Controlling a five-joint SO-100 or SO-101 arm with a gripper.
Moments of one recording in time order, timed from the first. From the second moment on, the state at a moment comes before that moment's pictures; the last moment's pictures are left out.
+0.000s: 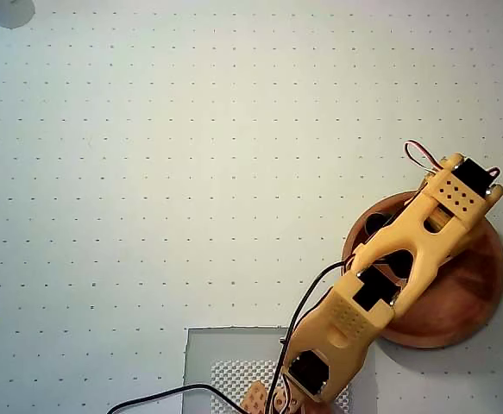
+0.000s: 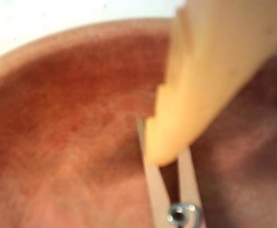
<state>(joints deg) 42.5 71.4 71.5 88.9 -70.6</state>
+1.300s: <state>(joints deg) 4.5 131.1 72.7 71.8 -13.1</state>
